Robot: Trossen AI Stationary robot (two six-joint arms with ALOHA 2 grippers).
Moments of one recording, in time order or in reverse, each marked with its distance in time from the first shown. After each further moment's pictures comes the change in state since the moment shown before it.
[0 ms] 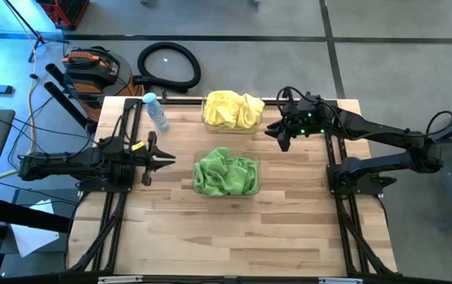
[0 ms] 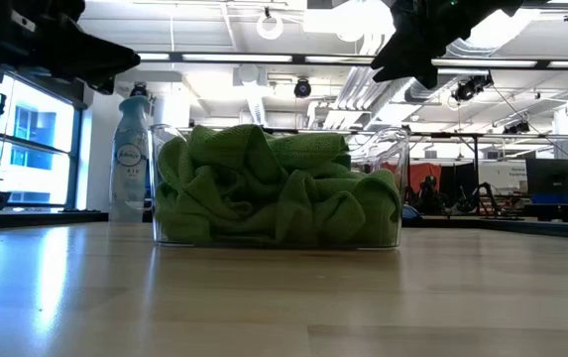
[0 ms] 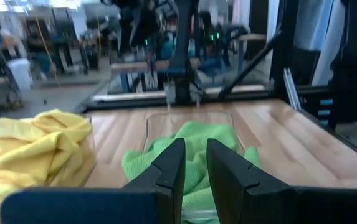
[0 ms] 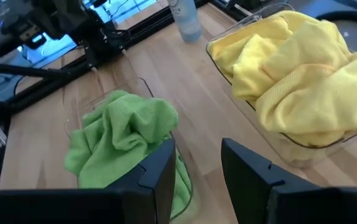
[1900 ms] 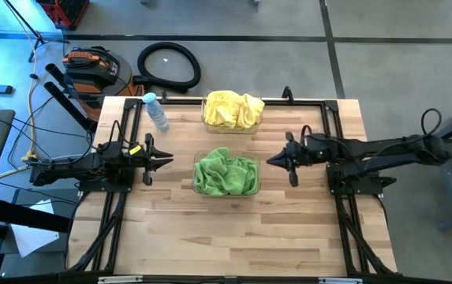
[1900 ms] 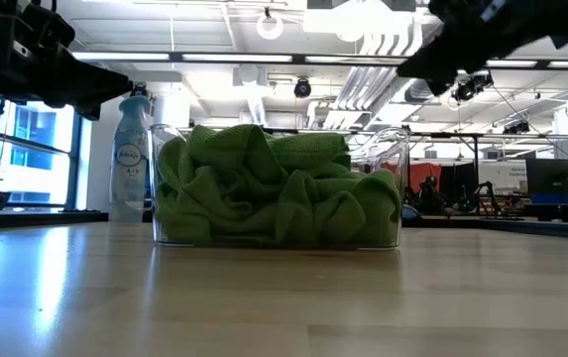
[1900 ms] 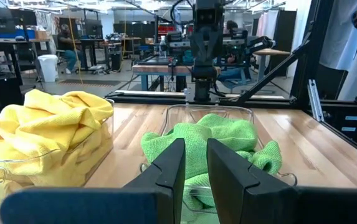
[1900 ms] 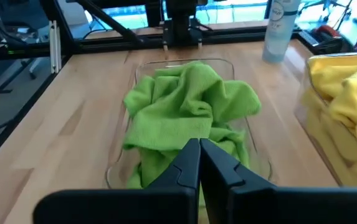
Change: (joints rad) left arm 0.000 -0.249 -0.145 -0.052 -0.102 -0.082; right arm 0.349 -0.187 -0.407 0.409 0.111 -0.229
